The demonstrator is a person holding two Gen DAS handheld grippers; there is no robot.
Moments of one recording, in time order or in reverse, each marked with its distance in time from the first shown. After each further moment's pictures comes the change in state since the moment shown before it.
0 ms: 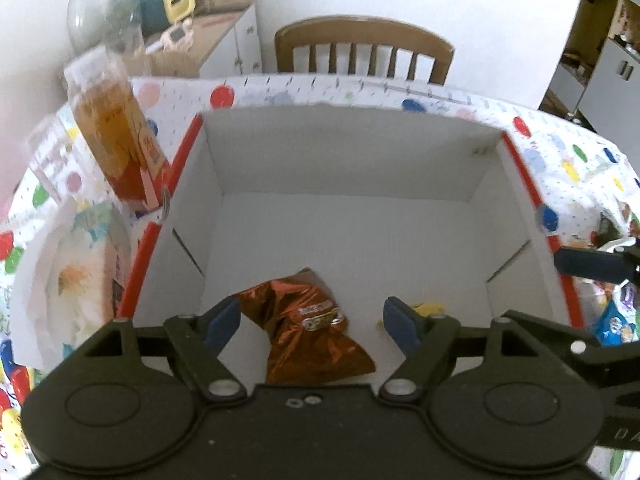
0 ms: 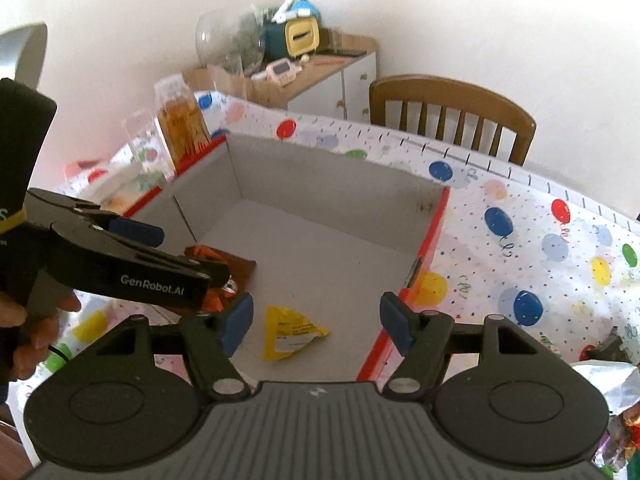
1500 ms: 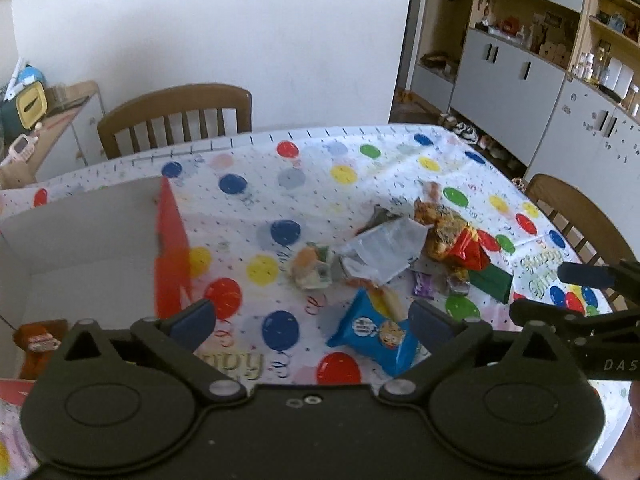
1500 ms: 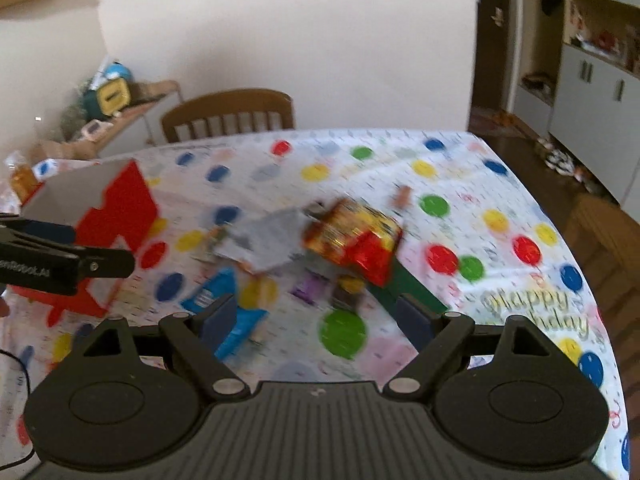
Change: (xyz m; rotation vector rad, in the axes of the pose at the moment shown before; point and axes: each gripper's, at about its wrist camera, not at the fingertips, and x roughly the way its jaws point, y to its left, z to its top) left arm -0.059 -0.230 -0.044 0.230 -0.166 -0.250; right arm -0.163 -0.194 -0.173 0.338 -0.095 -0.364
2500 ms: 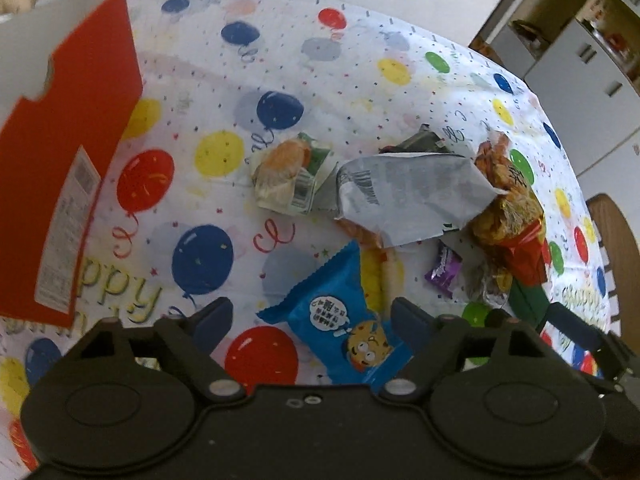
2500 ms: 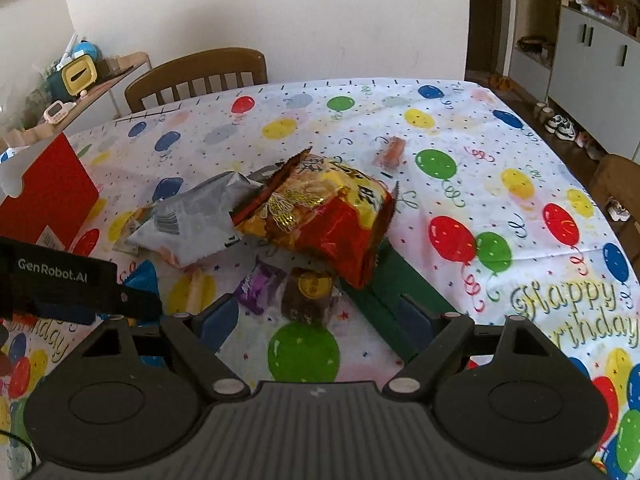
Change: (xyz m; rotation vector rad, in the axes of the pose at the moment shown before) left arm 0.127 -0.012 -0.003 -0.382 0.332 0.010; right arm 0.104 -0.027 0.004 0.030 0.093 0.000
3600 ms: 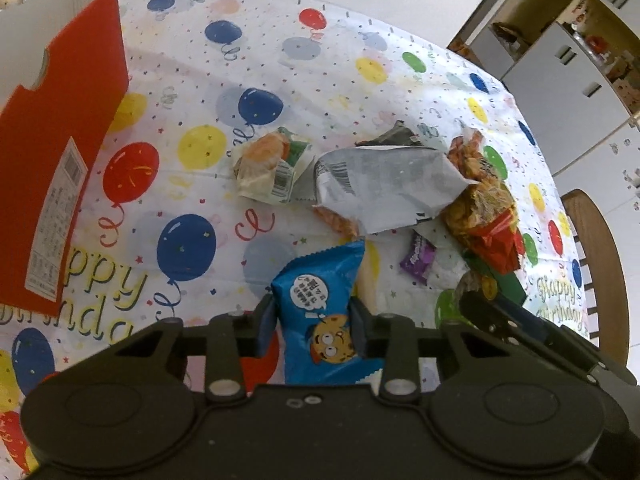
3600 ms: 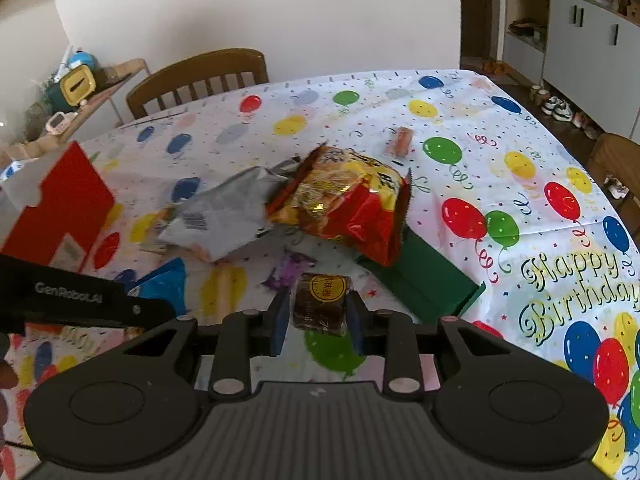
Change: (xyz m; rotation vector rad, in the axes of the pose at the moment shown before) left arm -0.012 0.001 -0.009 0.028 -0.016 -0.068; right arm -0.023 0.017 -0.006 0.060 0.013 0.018
